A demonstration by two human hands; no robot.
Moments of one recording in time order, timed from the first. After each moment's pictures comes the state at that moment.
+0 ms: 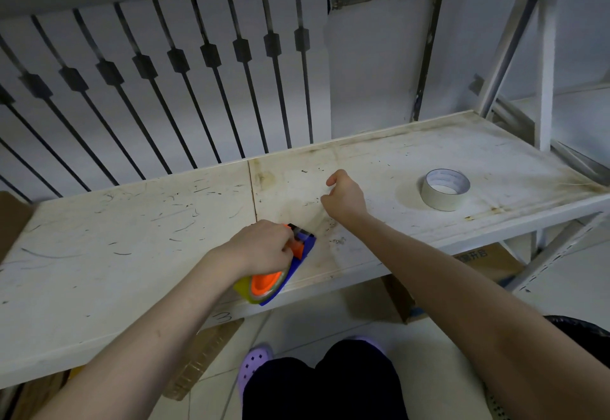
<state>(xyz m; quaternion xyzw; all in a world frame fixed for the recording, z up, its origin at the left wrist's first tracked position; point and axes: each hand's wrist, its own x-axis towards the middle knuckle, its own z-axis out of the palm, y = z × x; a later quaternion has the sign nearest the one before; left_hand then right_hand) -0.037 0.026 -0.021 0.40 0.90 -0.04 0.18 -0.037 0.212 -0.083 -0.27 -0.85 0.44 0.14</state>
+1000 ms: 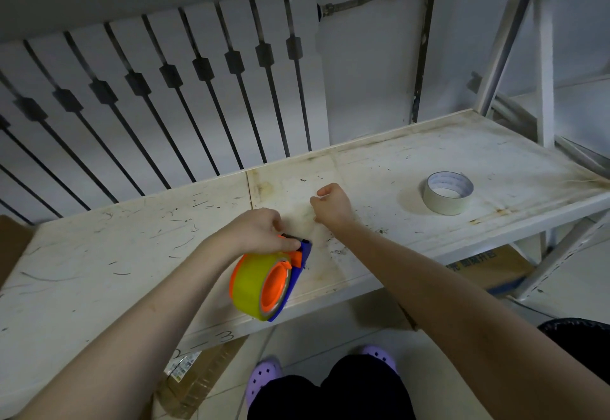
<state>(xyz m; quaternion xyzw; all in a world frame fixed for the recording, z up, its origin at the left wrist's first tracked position) -0.068 0.046 -0.002 0.29 0.93 0.05 0.21 -0.066 0.204 -0.097 -0.30 -0.73 0.59 0.14</state>
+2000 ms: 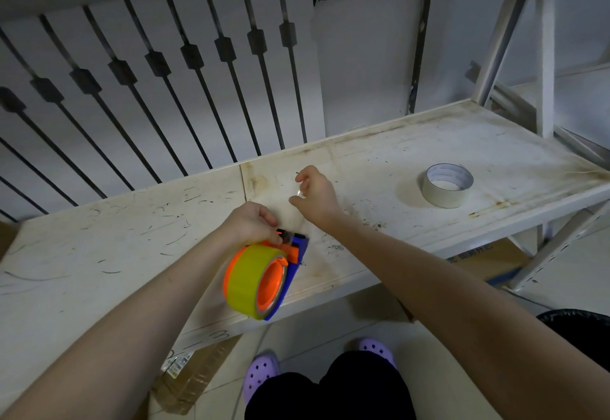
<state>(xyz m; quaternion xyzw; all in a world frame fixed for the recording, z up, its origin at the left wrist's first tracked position) -0.105 0.049 -0.043 0.18 0.93 0.22 0.25 -0.072 0.194 -0.092 -0.18 -0.84 0.48 0.19</state>
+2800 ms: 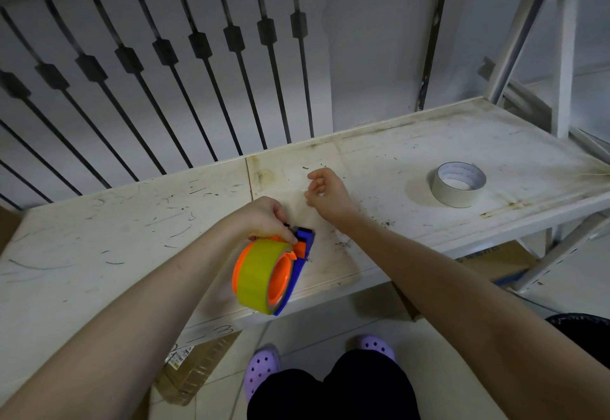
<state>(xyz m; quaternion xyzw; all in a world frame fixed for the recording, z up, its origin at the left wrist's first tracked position) -0.103 0.058 -0.034 0.21 0.92 0.14 0.30 -0.075 0.205 -0.115 -0.16 -0.75 0.62 0.18</state>
